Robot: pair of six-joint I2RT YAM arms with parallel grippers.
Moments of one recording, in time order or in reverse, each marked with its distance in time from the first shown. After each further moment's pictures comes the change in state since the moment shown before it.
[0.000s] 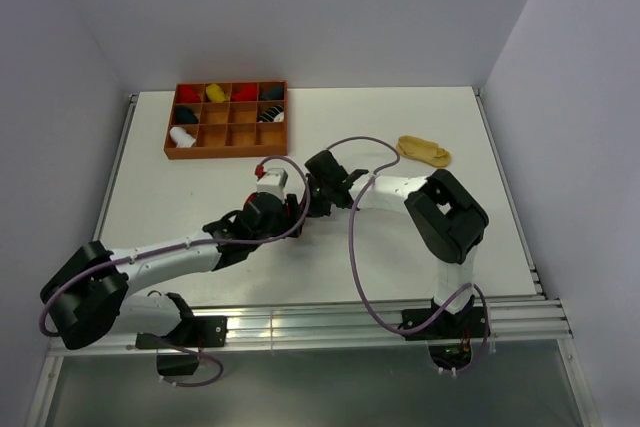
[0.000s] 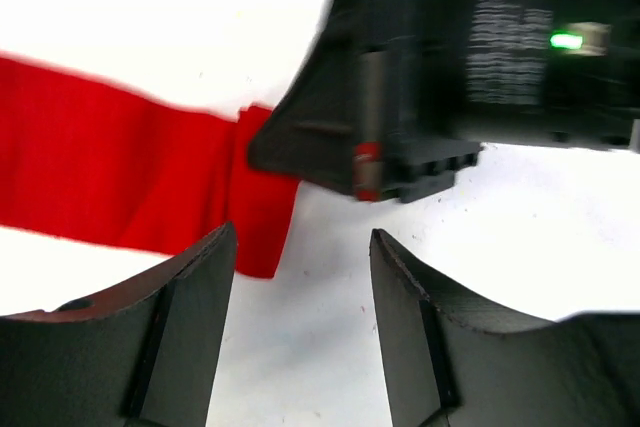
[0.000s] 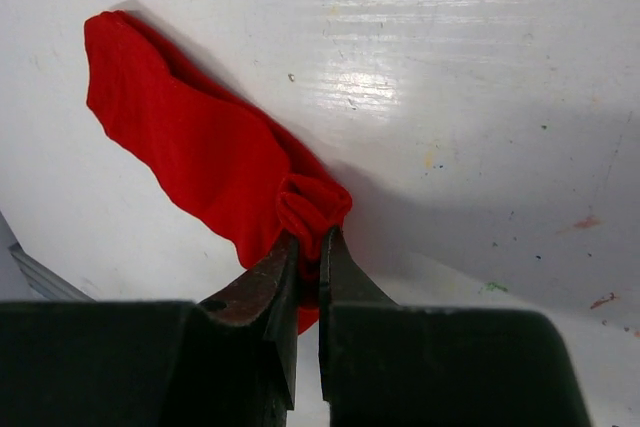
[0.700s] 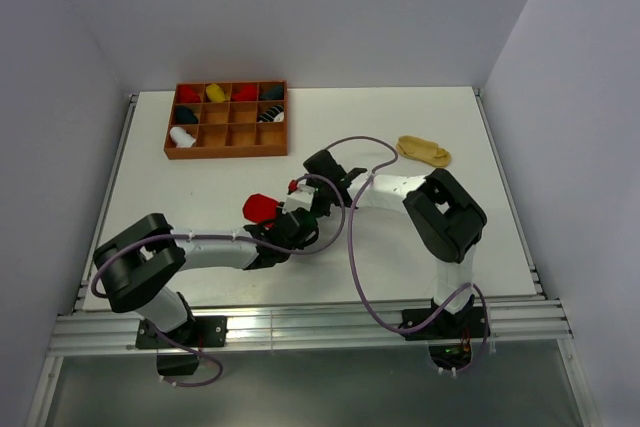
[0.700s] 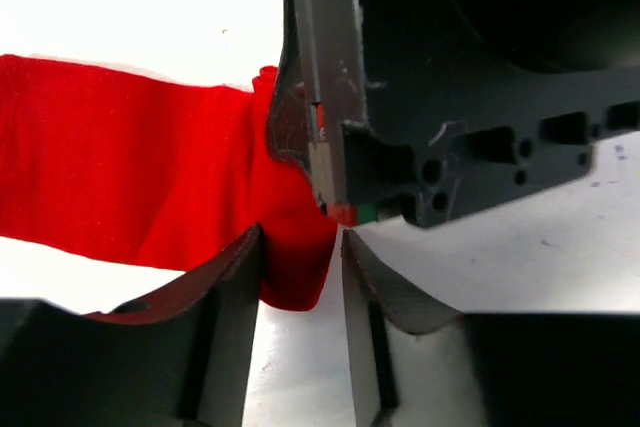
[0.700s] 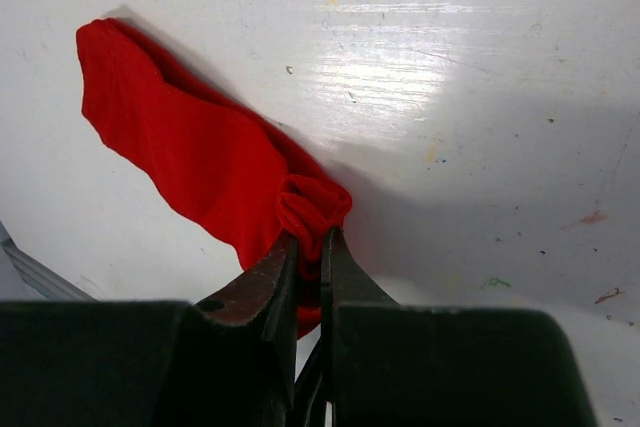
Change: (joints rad) left arm -0.175 0.299 0.111 -0.038 -0.309 0.140; right arm 0.004 0.011 0.026 -0.041 -0.010 -0.007
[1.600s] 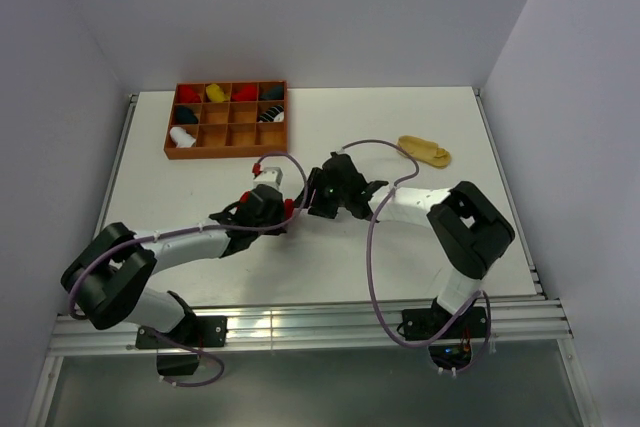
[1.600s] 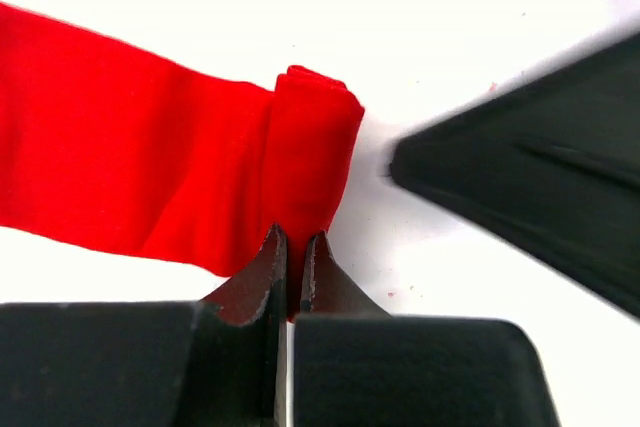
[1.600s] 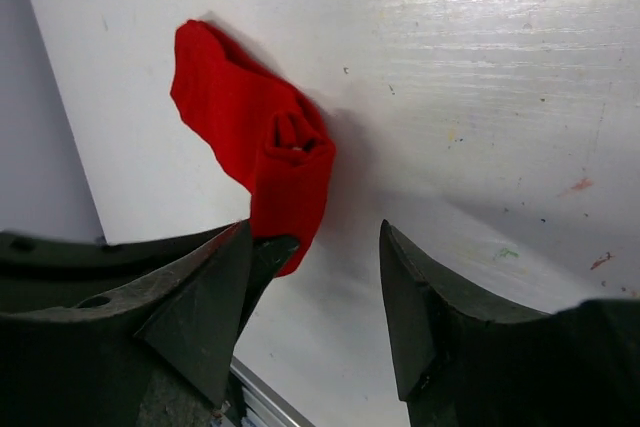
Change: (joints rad) left arm 0.243 -0.141 -0.066 -0.001 0.319 -0.103; right arm -0.035 -0.171 -0.220 0.264 -0.009 0.073
